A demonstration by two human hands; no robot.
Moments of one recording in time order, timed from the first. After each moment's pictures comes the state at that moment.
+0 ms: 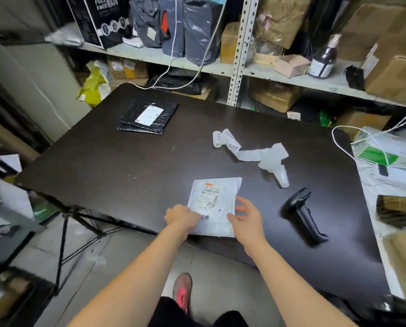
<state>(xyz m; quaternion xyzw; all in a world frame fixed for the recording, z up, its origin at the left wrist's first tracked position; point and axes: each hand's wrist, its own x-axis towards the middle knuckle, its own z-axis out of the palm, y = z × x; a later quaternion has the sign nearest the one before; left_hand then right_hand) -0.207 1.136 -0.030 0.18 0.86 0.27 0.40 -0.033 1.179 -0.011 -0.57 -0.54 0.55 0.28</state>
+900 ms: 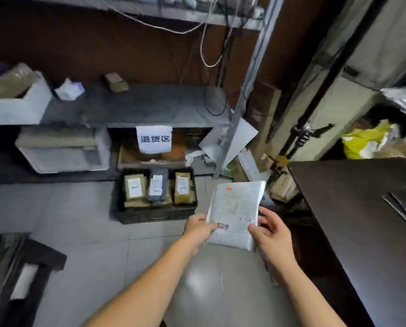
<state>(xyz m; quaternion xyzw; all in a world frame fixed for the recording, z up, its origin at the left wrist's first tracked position) -0.436 0.637 -0.037 -0.22 0.68 0.66 0.22 -0.382 0.822 0.022 -0.18 -0.75 0.64 0.01</state>
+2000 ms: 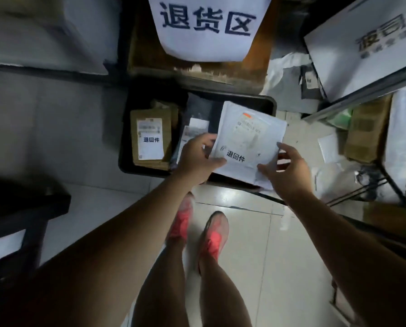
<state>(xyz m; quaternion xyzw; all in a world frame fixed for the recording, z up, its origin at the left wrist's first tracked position) -0.854 0.453 -0.426 -0.22 0.79 0.56 0.15 -0.886 0.671 -0.430 -0.16 -0.87 0.40 -0.22</state>
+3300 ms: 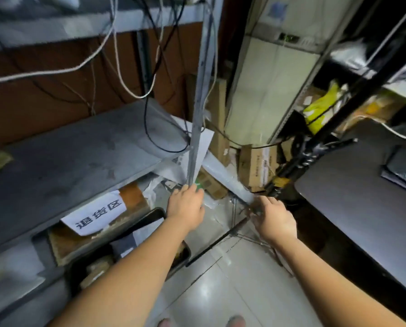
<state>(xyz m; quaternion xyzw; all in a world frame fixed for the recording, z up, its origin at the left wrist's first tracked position) -0.862 0.615 -0.021 0.38 0.92 0.04 0.10 -0.718 0.800 -0.008 -0.31 -0.94 0.10 -0.06</state>
